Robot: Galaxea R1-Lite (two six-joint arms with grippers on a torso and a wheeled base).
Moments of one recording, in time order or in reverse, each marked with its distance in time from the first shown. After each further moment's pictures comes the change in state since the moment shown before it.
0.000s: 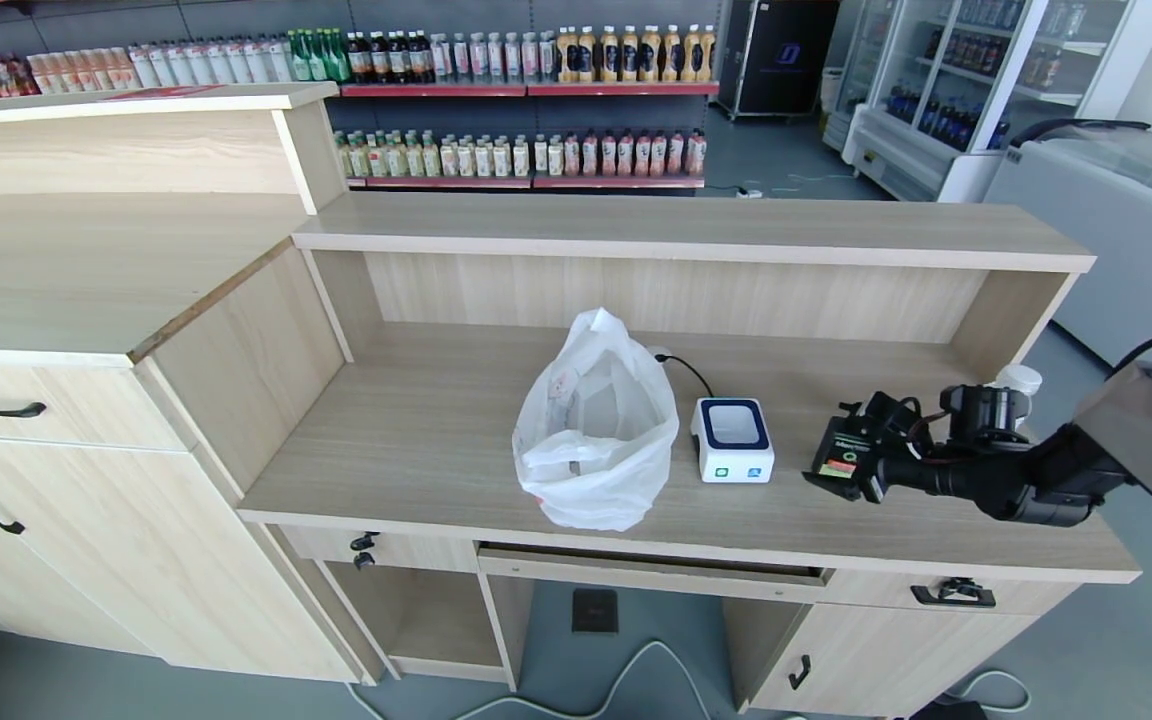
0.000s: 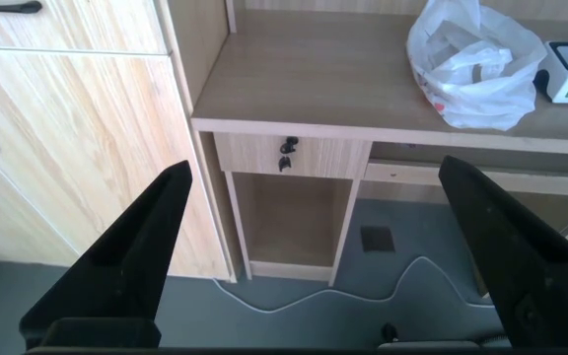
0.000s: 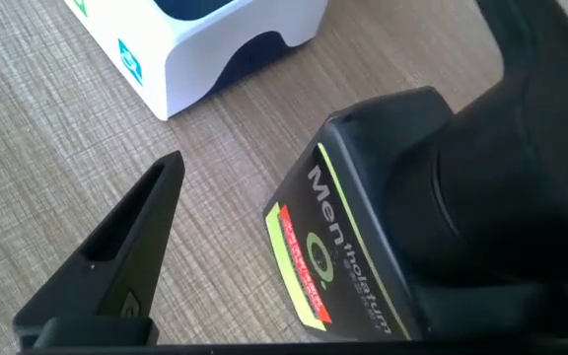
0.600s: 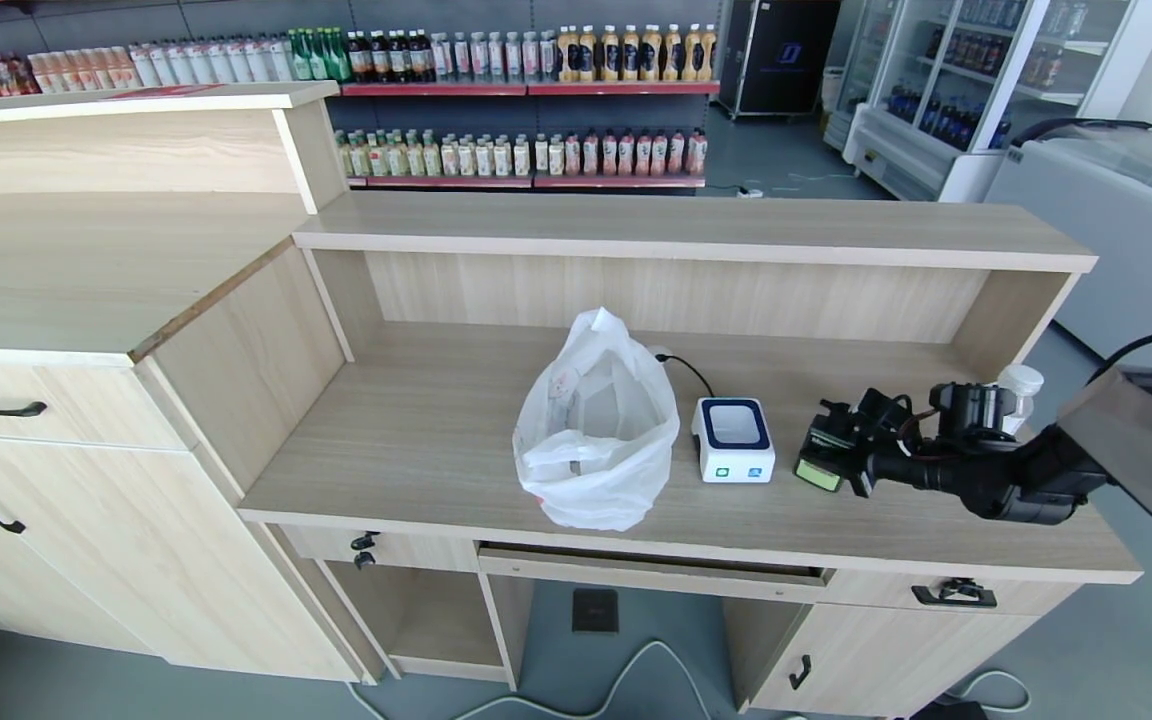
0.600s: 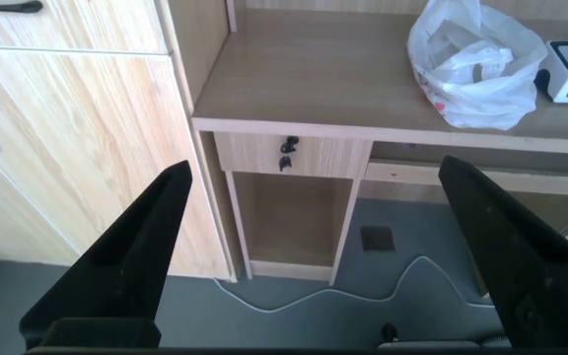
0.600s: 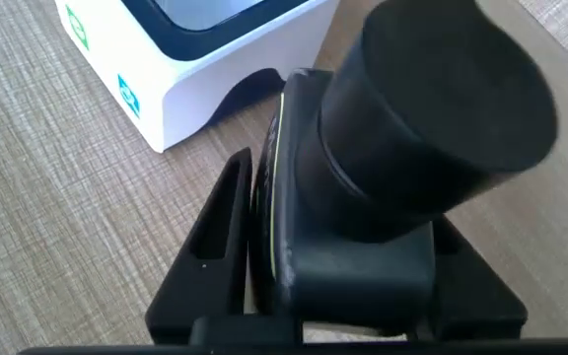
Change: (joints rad) left arm 0.000 0.000 0.000 0.000 0.000 0.000; right arm 0.004 0.026 -0.040 -0.043 0.037 0.021
